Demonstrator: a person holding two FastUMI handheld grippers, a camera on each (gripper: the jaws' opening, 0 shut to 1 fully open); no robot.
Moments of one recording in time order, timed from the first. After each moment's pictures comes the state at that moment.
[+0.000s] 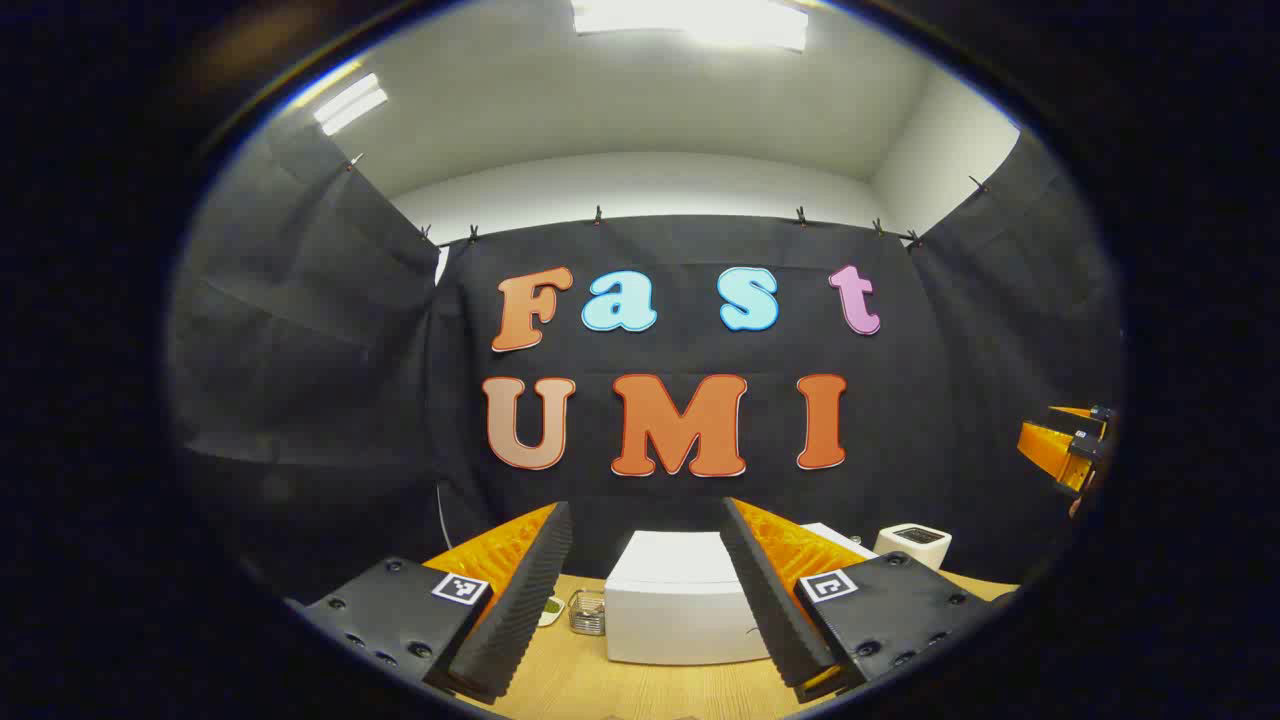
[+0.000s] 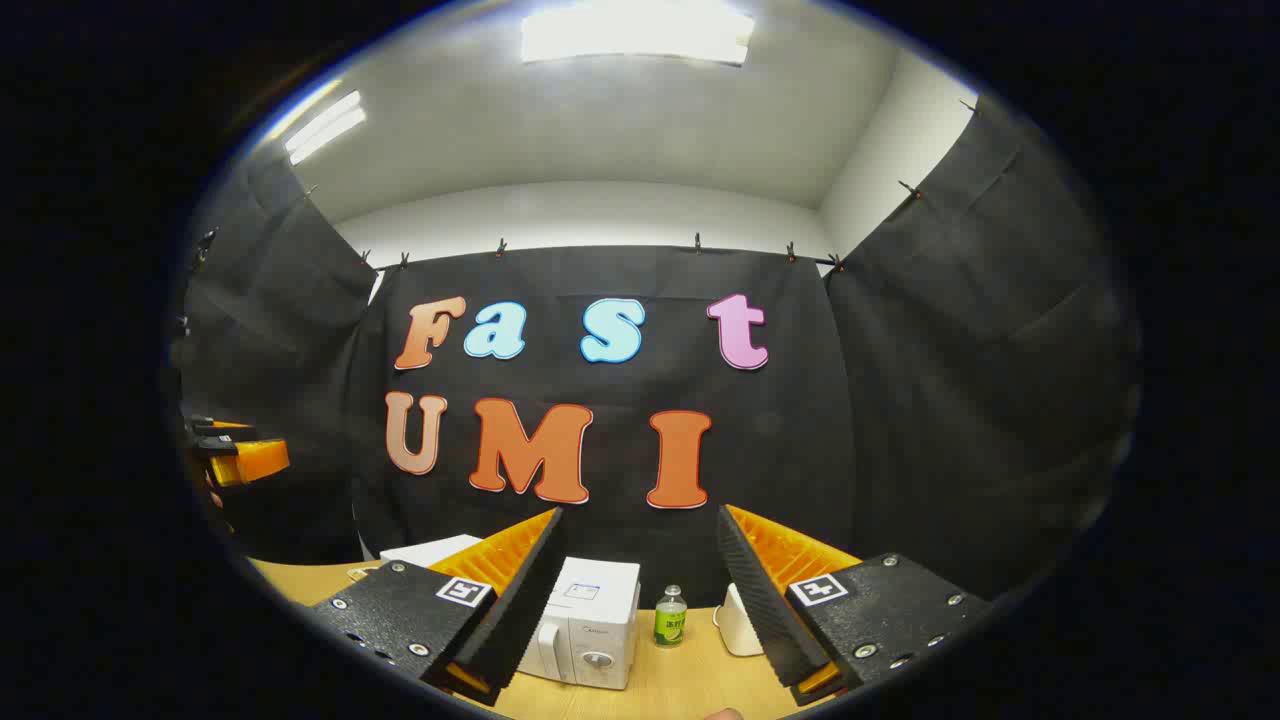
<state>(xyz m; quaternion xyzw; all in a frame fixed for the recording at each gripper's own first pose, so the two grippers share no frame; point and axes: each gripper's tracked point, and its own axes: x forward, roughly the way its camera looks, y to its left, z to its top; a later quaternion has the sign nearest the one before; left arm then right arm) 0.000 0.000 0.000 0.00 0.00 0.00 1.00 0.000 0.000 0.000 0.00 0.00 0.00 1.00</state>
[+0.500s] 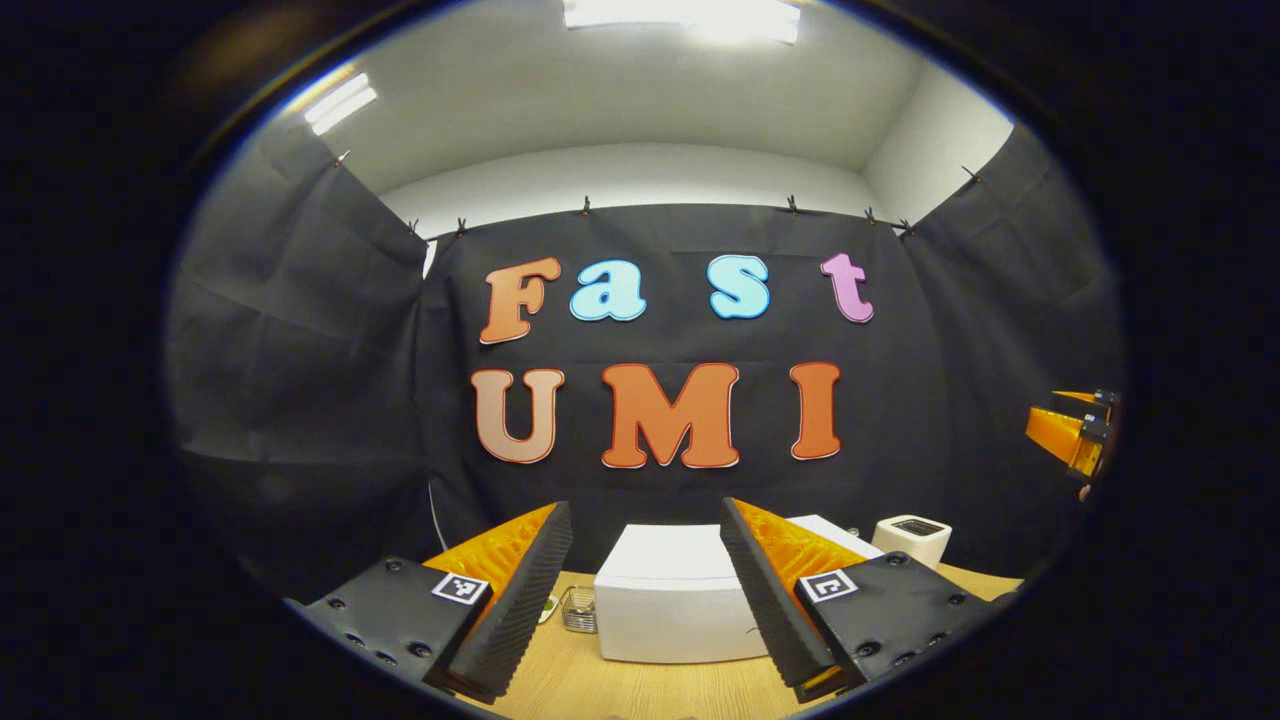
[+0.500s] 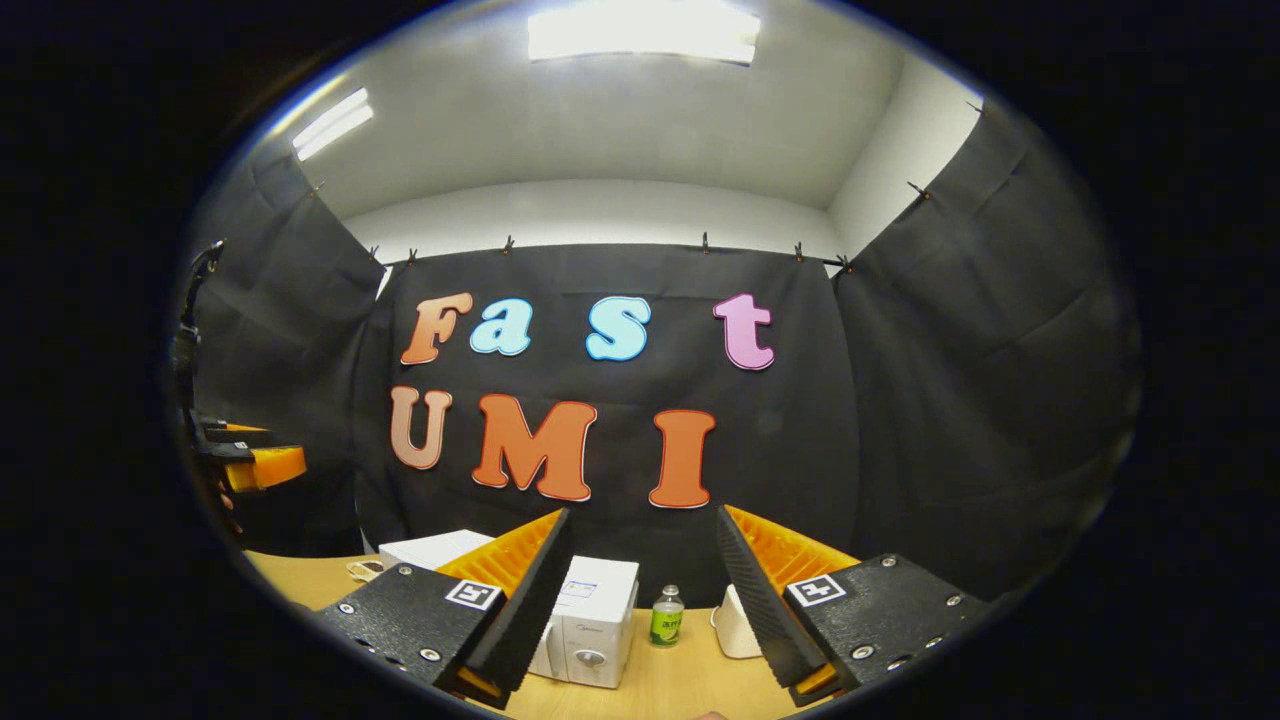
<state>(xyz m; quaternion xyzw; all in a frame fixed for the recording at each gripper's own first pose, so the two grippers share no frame) 0.011 -0.018 -0.023 0.01 0.02 -0.02 1.00 0.003 -0.011 -0.004 -0.03 0.01 0.00 1.00</state>
